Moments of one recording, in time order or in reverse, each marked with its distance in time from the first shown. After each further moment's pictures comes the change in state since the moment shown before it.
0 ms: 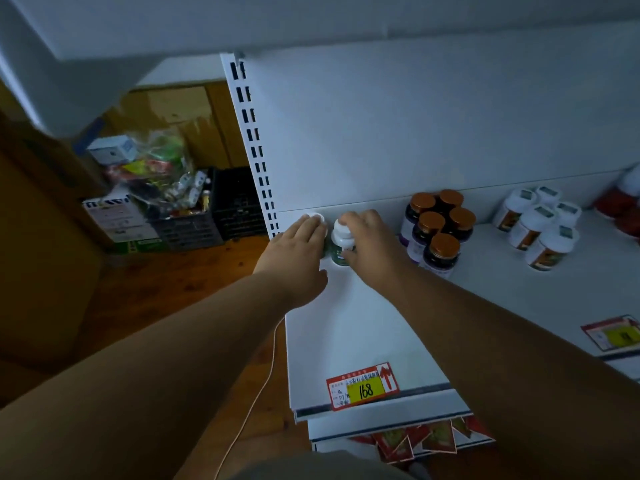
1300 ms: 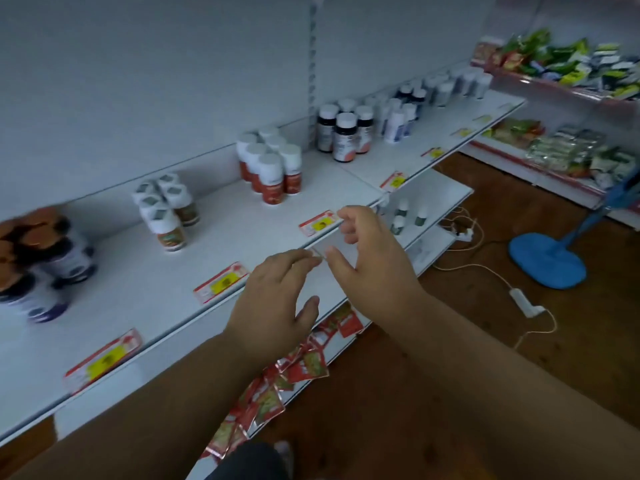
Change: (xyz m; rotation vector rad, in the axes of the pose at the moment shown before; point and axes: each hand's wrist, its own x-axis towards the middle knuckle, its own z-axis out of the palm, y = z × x) left_hand -0.015 0.522 0.037 -0.433 0.185 0.626; right_hand -0.367 0.309 -0.297 0.173 0.416 0.452
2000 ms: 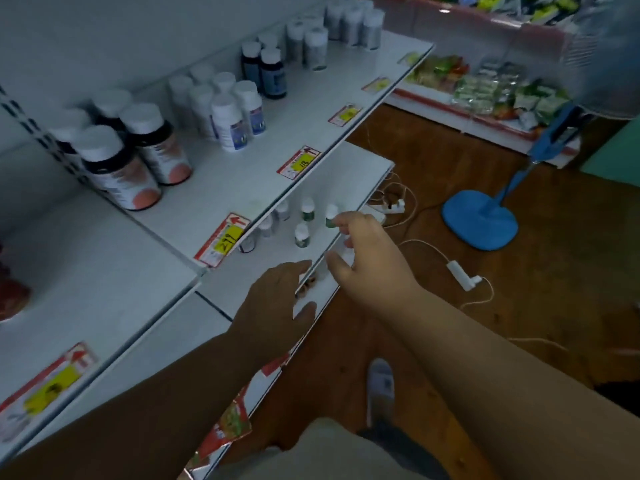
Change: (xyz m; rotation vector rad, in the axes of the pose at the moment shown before) left_hand 0.307 0.074 0.285 -0.199 -0.289 -0.018; right_hand 0.160 0.353 -0.123 -0.115 -0.049 0.300
